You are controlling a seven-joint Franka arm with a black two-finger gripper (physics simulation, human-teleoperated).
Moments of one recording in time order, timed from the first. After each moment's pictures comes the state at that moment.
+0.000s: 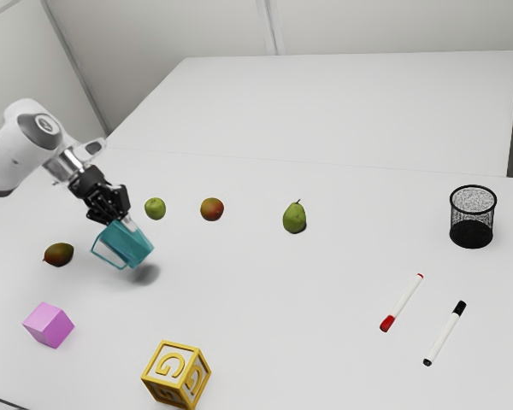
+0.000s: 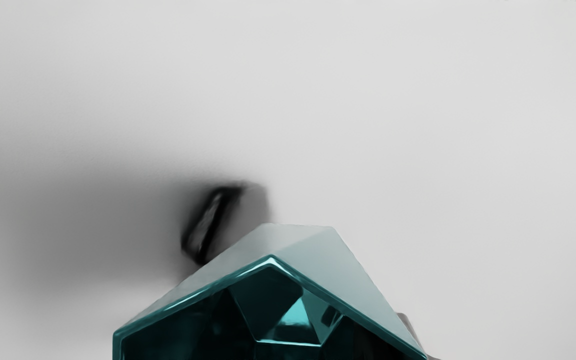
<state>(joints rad) 0.20 0.26 0.25 -1.84 -0.52 1.68 0.45</state>
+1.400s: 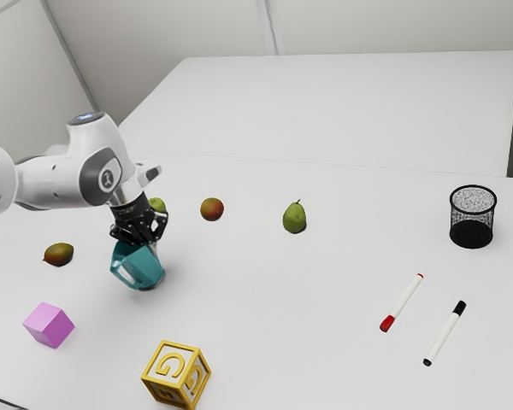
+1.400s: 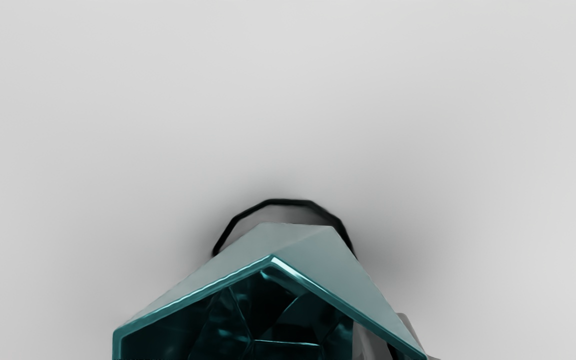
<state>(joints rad) -0.39 0.05 0.55 -2.23 -0.06 2.23 -0.32</state>
